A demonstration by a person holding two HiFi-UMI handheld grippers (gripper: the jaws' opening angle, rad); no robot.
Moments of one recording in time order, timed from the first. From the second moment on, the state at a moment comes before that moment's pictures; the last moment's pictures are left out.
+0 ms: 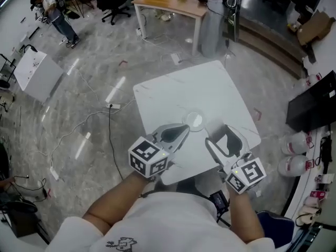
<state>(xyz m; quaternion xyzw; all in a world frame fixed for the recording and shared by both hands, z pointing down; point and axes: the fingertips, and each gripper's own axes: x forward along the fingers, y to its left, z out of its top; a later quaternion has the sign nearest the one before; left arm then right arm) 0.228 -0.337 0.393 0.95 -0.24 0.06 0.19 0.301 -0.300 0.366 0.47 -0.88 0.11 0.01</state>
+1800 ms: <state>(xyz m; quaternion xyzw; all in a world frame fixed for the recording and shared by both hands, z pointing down) 0.249 -0.485 0.696 0.86 -0.30 0.16 0.37 0.312 -0.482 0.827 0.33 -0.81 0.25 0.41</state>
